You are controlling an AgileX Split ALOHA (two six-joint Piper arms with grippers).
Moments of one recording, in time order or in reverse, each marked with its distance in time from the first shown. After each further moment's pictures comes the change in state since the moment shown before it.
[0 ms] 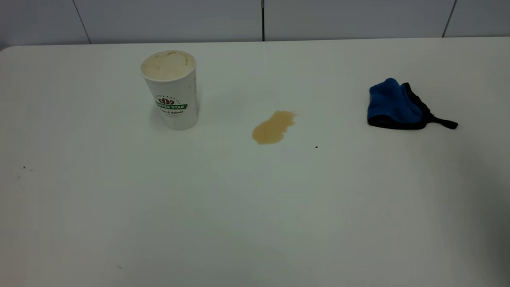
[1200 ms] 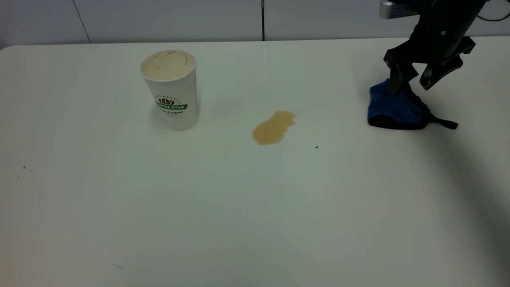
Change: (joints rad) left arm 0.000 0.000 0.000 0.000 0.000 0.001; right arm 0.013 1.417 -0.983 0.141 -0.096 -0.288
